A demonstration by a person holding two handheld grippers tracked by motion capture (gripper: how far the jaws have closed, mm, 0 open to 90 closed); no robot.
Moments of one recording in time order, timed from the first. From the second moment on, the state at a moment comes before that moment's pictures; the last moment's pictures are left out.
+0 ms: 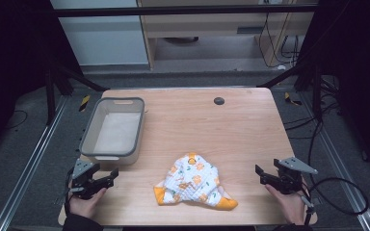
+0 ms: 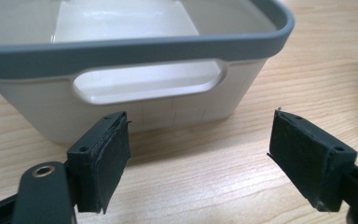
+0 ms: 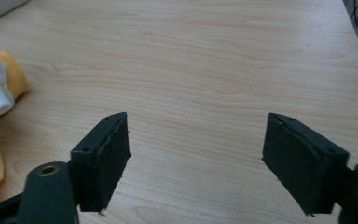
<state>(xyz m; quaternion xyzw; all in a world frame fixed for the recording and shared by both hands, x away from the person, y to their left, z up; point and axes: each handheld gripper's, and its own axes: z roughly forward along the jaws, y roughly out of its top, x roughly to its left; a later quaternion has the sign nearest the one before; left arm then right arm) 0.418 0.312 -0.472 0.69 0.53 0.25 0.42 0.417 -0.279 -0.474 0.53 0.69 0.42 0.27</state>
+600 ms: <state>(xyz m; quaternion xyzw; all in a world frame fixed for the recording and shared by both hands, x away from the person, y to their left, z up) 0.412 0.290 -0.458 0.71 0.49 0.25 0.44 0.426 -0.264 -0.456 0.50 0.71 0.43 0.25</state>
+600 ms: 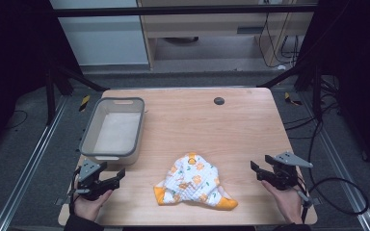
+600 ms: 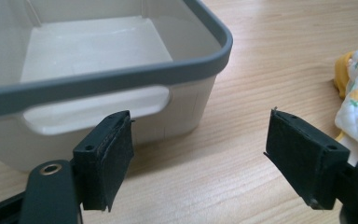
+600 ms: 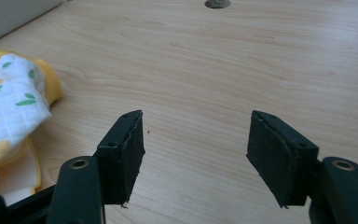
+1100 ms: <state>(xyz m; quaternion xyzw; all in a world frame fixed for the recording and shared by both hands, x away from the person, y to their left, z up) 0.418 0.291 -0.422 0.70 0.47 0.27 0.47 0.443 -0.257 -0.427 0.48 0.71 0.46 0.25</state>
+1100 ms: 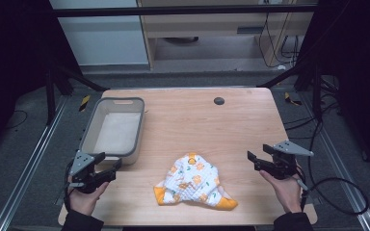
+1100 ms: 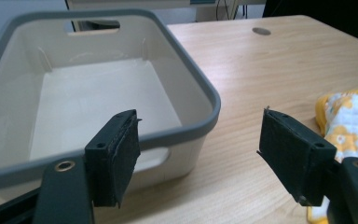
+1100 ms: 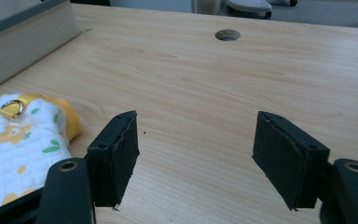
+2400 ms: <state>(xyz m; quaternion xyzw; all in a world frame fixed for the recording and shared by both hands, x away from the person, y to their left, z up) 0.453 0.178 -0.434 0.79 0.39 0.19 0.44 0.457 -0.186 -0.431 0.41 0.76 0.47 0.18</state>
